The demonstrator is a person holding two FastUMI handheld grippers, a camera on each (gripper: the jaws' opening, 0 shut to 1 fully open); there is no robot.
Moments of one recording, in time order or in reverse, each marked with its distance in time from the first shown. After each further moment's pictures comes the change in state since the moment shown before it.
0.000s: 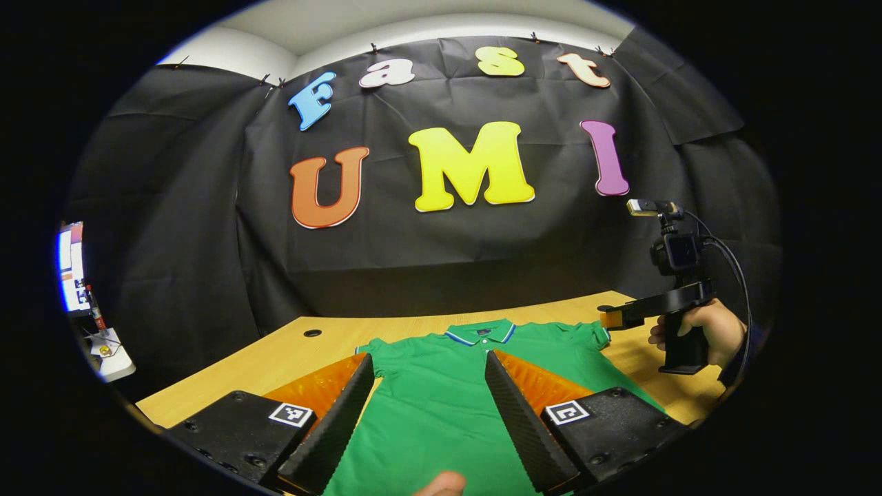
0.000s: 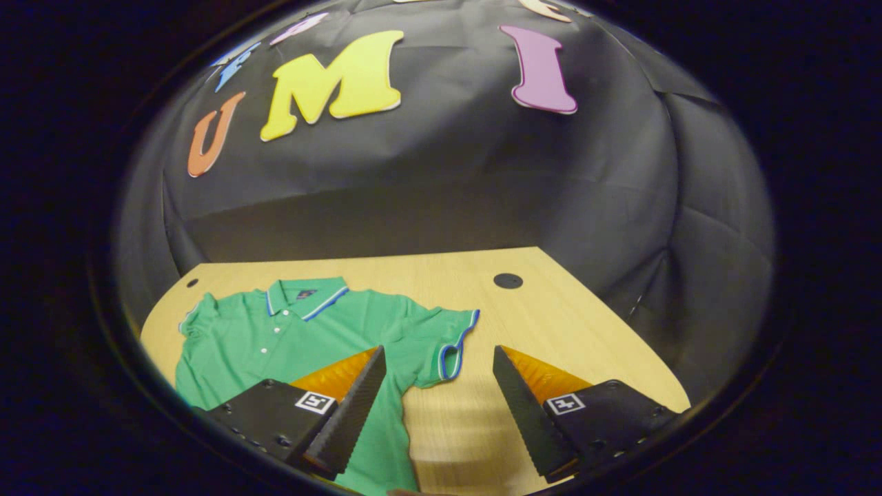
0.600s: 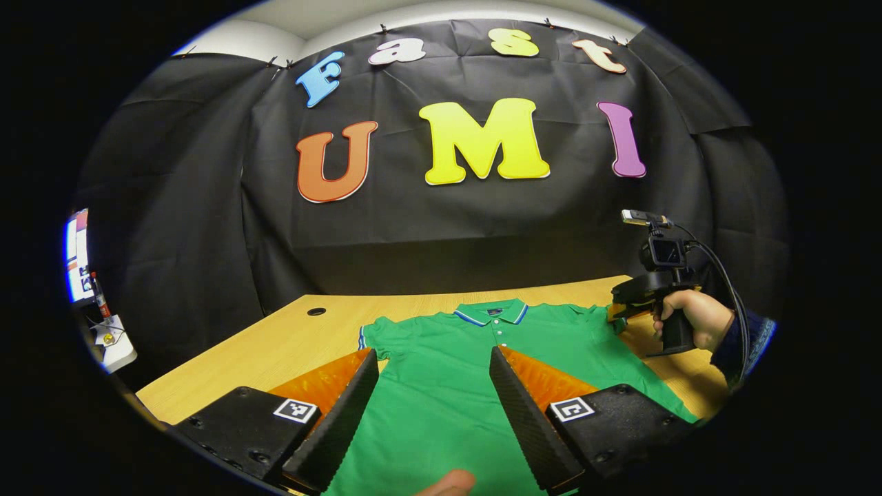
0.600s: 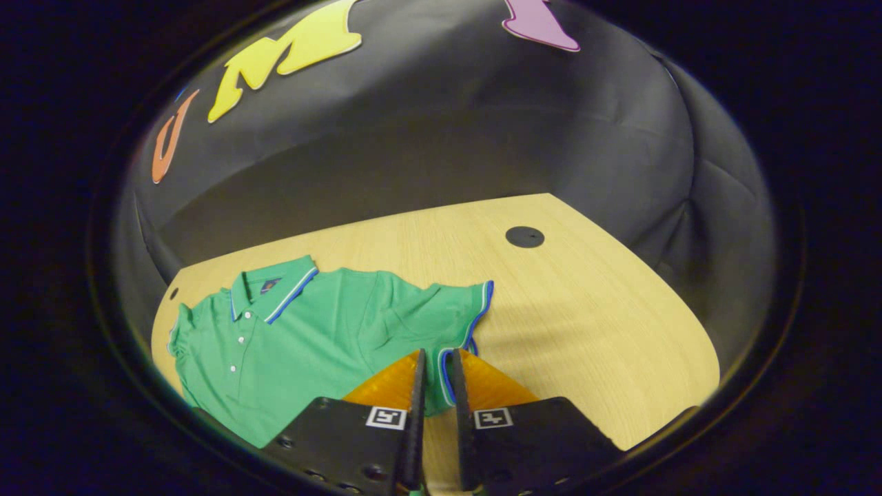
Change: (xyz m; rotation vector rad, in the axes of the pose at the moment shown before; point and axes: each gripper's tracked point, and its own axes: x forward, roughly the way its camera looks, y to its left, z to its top) left arm 0.014 0.004 -0.019 -0.015 0.059 0.006; right arm 0.065 0.009 -0.017 0.075 0.188 -0.008
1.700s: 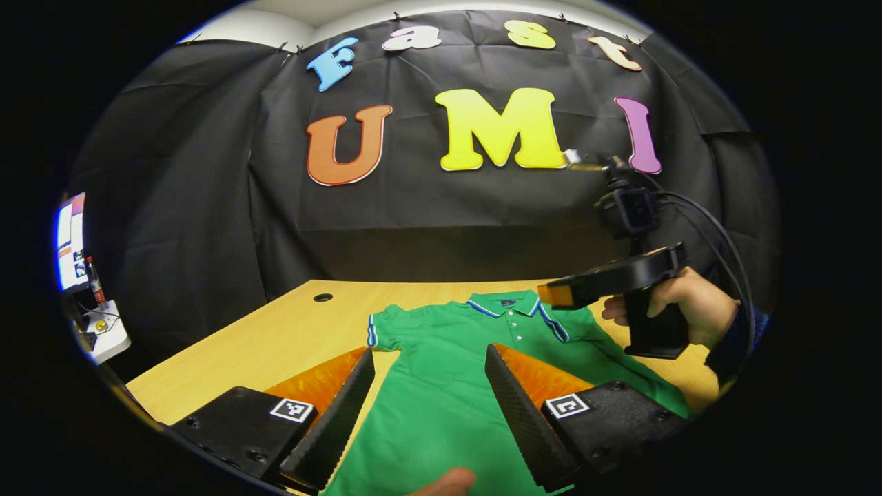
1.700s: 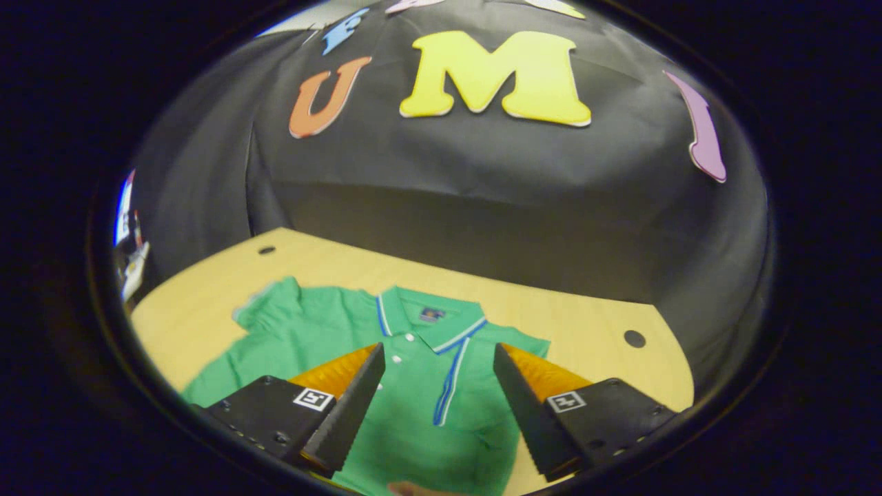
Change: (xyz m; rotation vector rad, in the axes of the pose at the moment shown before) left arm 0.018 0.035 -0.009 -0.048 0.028 0.071; right arm -0.110 0.197 0.035 -0.332 -0.286 0.336
